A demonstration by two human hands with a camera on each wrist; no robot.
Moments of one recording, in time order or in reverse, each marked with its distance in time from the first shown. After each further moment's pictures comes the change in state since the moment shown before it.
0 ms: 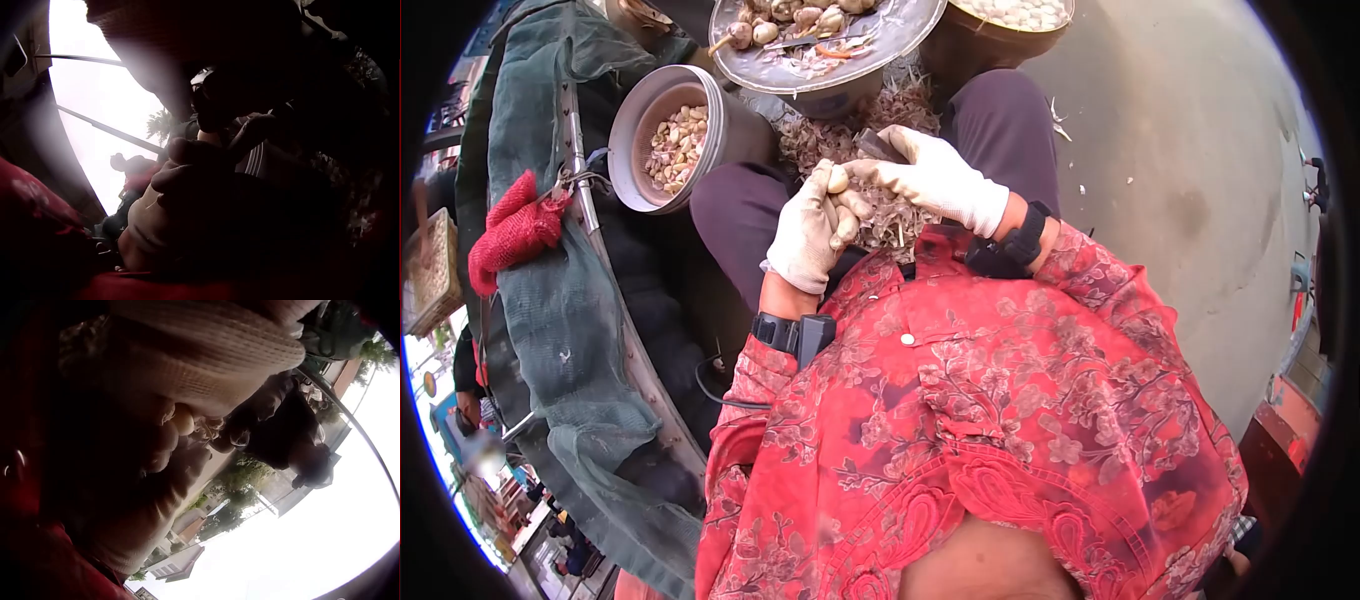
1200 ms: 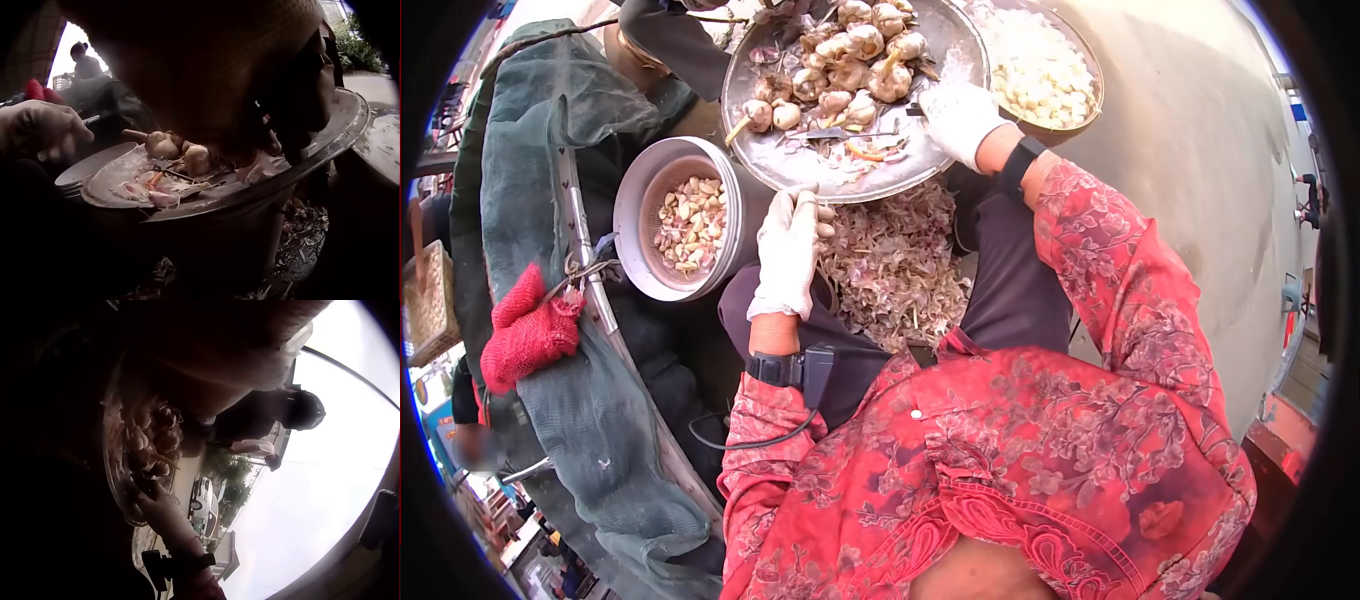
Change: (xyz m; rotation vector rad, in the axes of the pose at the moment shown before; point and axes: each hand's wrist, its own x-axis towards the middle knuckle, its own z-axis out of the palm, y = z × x) left_hand 0.073 0.116 -0.005 0.628 0.363 0.195; right_hand 0.169 -0.047 -0.118 -1.381 0.224 -0.187
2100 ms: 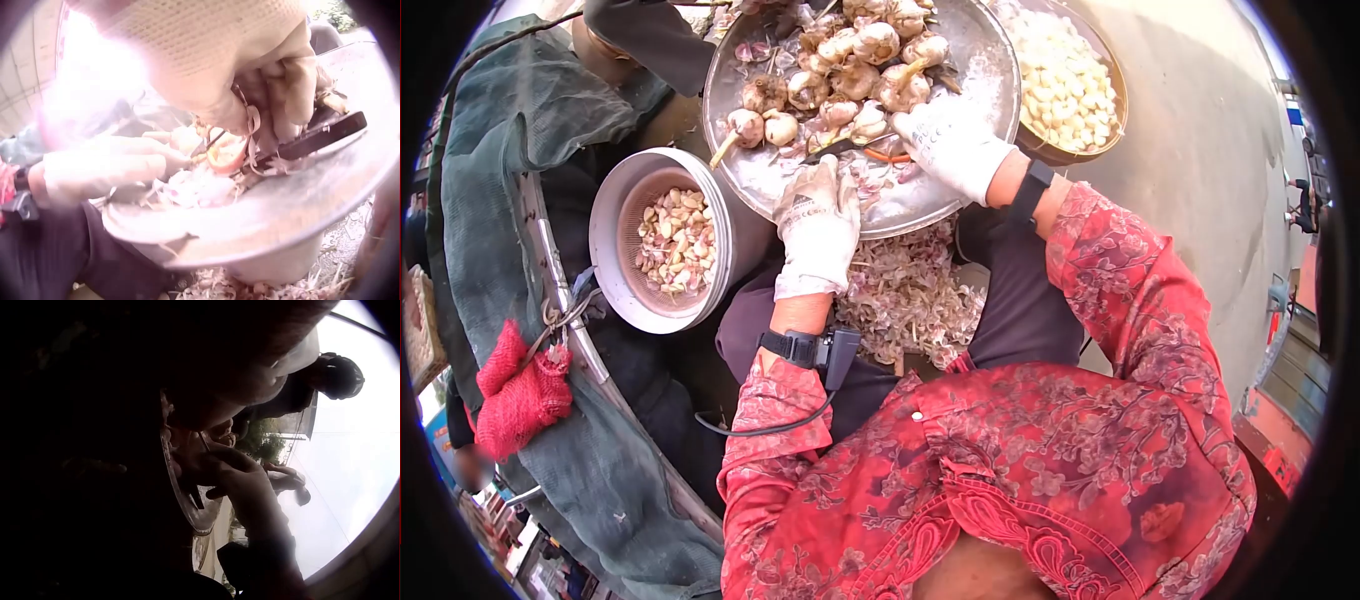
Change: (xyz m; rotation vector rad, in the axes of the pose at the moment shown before) left_hand 0.089 -0.041 0.030 0.966 0.210 0.715; right_hand 0.015 -0.020 0.024 -0.009 0.069 -0.219
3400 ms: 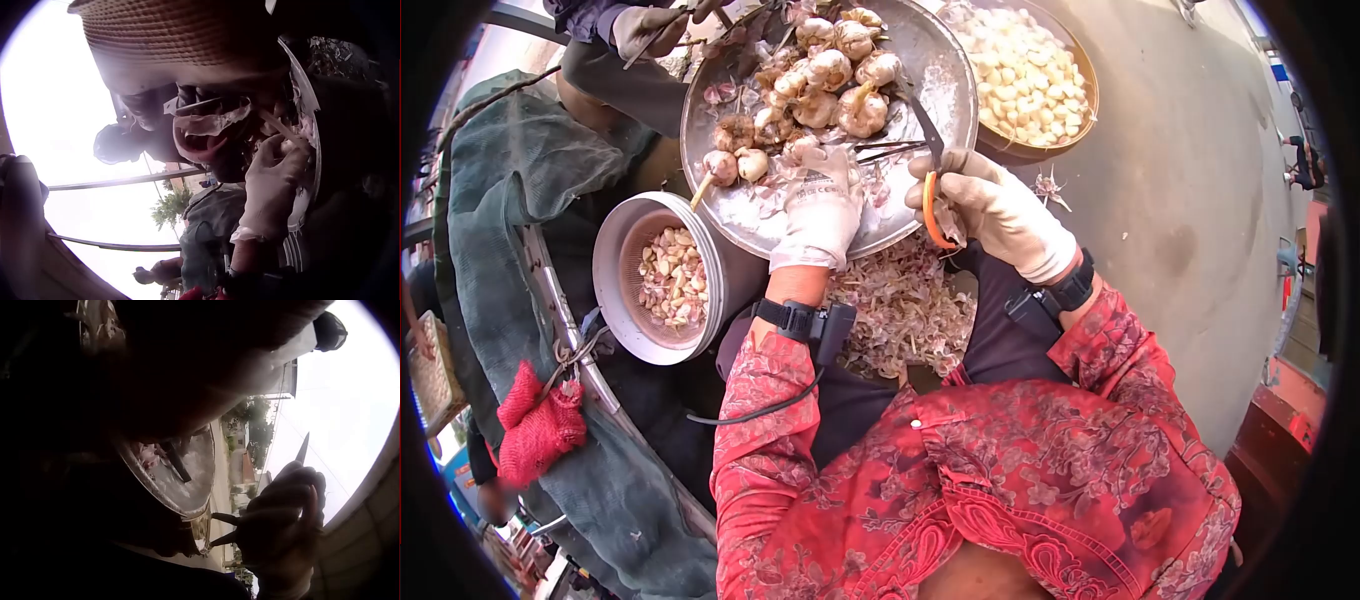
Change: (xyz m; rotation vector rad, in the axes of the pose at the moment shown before) left_hand 0.062 0.029 0.017 0.076 -0.391 -0.030; right_hand -0.070 0.008 -0.064 2.182 -0.056 0.531
